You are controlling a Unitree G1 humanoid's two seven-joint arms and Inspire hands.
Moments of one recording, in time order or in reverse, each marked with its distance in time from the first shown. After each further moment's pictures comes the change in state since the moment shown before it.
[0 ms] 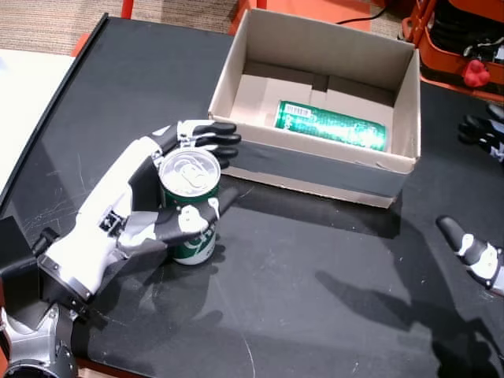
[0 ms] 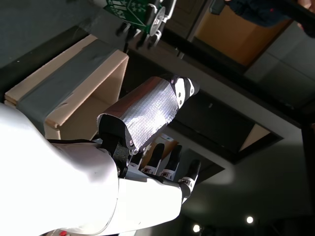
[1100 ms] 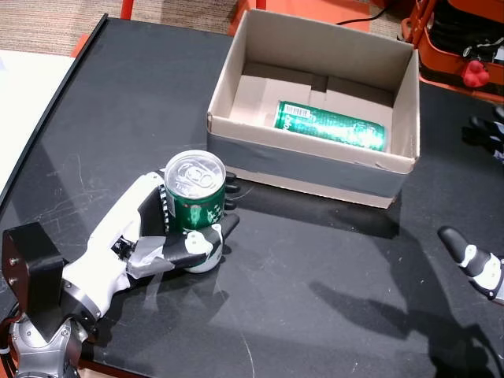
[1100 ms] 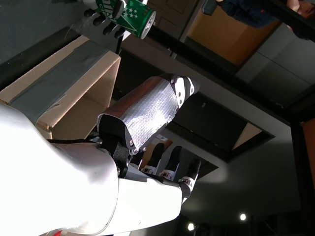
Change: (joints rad) left arm -0.016 -0.009 0.018 0.088 0.098 0.068 0.127; right arm 0.033 0.000 0.022 -0.052 0.034 0.010 -0.001
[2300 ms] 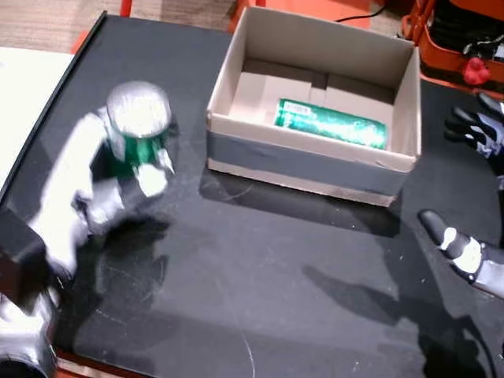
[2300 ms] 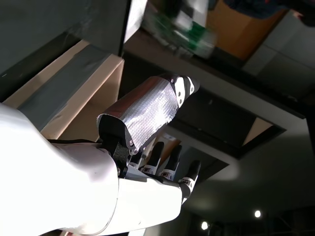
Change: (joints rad) left arm -0.163 0.124 -0.009 -0.282 0.024 -0.321 0.324; right arm -0.069 0.068 0.019 0.081 -0.147 -0.004 -0.157
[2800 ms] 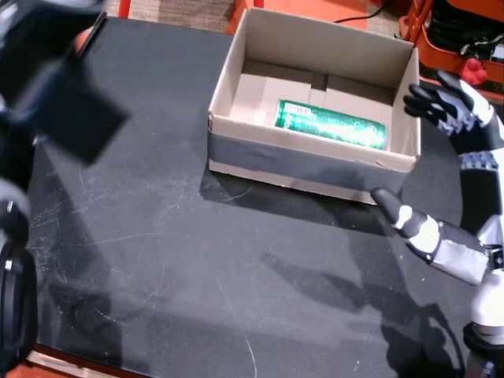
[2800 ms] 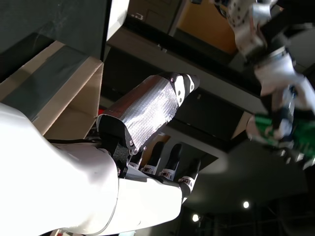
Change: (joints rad) left arm -0.574 0.054 -0.252 0.040 0.834 -0.108 0.701; right arm -0.048 0.072 0.022 0.027 -0.156 -0.045 -0.172
